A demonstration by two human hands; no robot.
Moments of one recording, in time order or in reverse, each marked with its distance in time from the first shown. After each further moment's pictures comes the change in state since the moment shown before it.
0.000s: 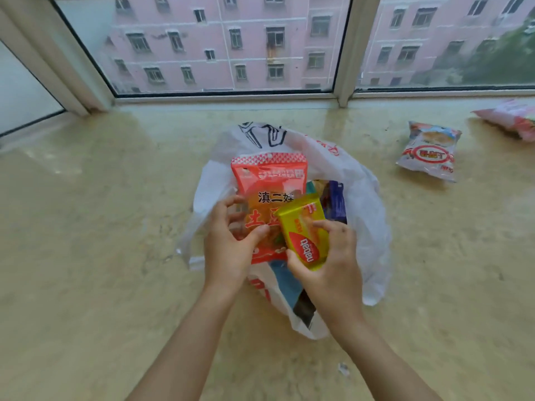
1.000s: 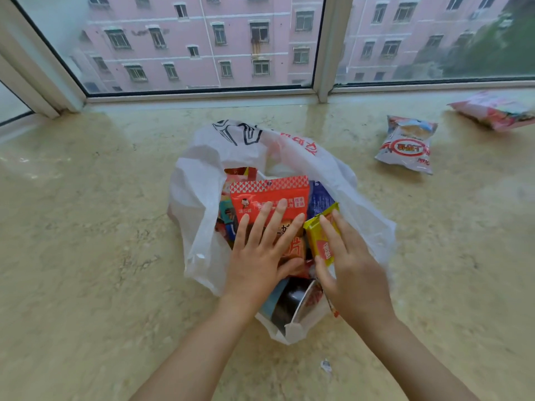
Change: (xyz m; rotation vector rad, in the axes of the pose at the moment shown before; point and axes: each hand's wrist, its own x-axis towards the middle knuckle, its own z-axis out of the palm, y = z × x) left_hand -0.008 -0.051 0.062 1.211 -0.101 0.907; right_hand 0.006 0.053 -0.047 -0.507 0.021 -0.286
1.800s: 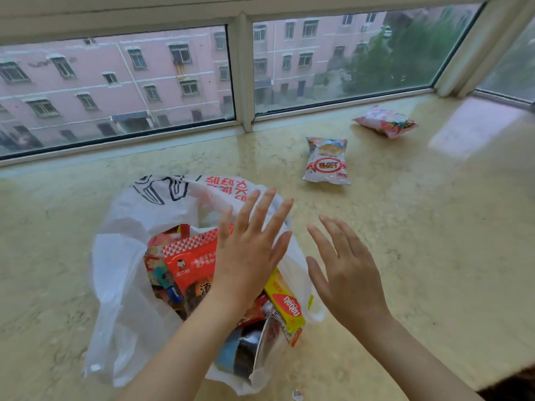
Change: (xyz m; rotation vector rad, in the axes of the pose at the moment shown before) left_hand 0.115 0.036 -0.051 -0.188 0.133 0.143; right_hand 0.027 0.044 -0.062 -0.317 0.155 0.051
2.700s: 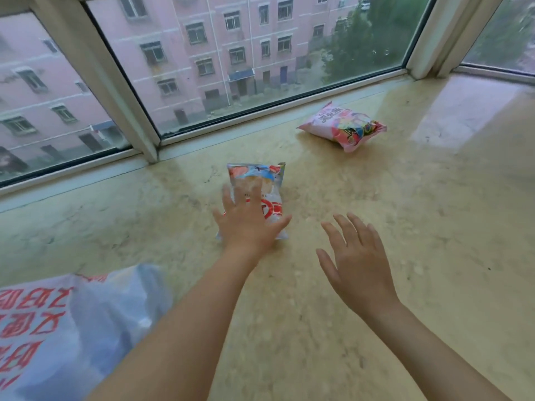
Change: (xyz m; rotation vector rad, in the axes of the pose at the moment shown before) left_hand 0.249 0.133 0.253 -0.234 -0.548 -0.406; right_hand 0.085 0.291 0.143 -0.151 -0.222 0.233
